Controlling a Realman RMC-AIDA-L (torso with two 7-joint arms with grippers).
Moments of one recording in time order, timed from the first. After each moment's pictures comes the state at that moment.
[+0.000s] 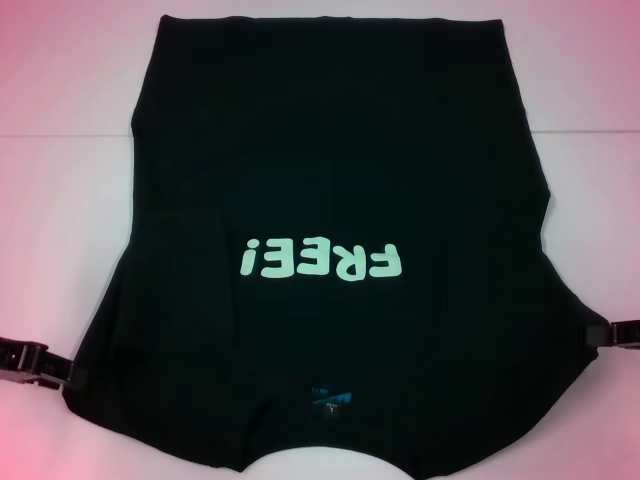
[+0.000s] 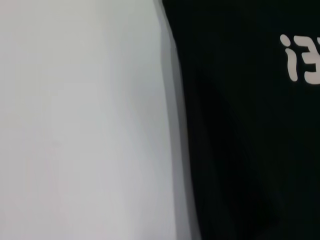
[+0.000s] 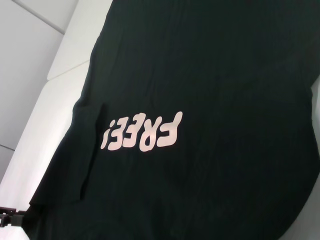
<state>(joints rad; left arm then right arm) -0.66 -1.94 0.39 0.73 2.86 1.58 -2.25 0.52 1.94 -0.47 -0.63 -2.36 -1.57 2.15</state>
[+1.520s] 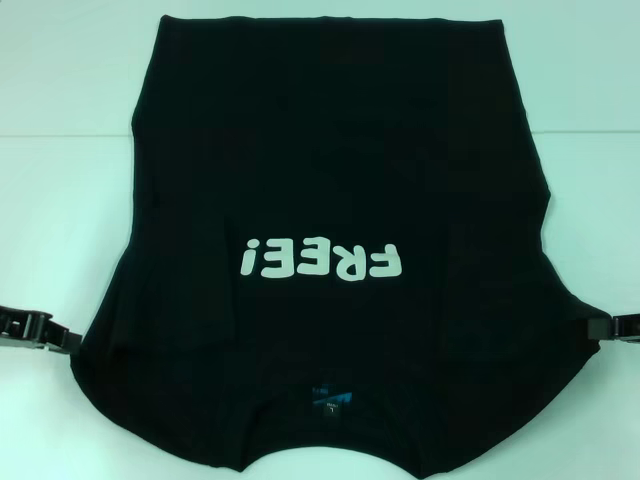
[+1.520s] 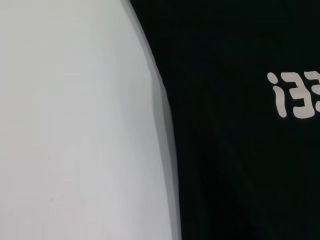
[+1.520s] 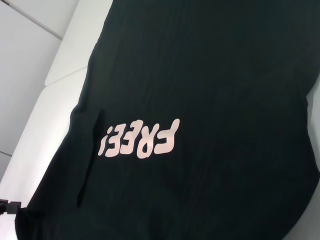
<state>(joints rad) -0.68 -1.93 0.37 0.73 2.82 1.55 -2.22 0.53 1.94 -0.47 -0.64 -2.35 -1.56 2.15</state>
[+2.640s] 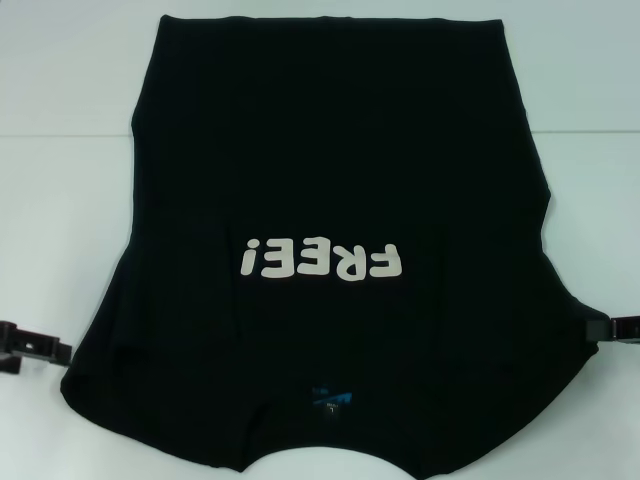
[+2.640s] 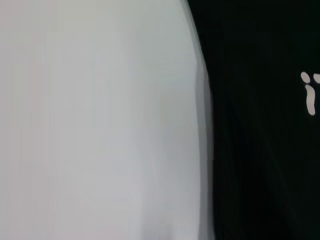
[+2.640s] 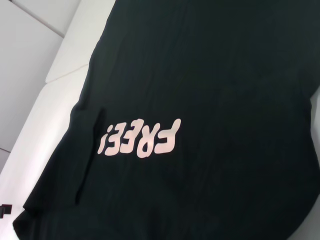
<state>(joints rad) -0.63 -1.93 0.38 0.84 2.83 1.63 -2.33 0.52 1.94 -0.47 -0.63 -2.35 -1.55 2.12</state>
